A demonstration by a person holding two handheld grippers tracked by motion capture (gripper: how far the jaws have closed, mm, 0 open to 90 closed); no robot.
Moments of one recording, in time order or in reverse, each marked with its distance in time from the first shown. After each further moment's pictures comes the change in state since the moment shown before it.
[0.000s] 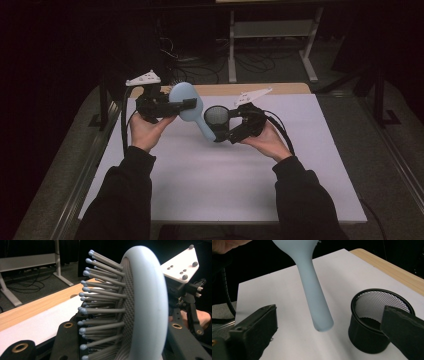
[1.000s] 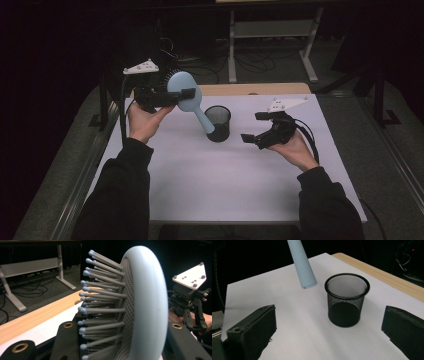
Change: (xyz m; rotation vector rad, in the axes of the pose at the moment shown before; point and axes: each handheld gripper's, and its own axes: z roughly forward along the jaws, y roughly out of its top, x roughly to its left) left arm 0.007 0.024 0.000 -0.020 0.014 0.027; right arm -0.016 -0.048 -0.057 -0.087 -0.093 0.032
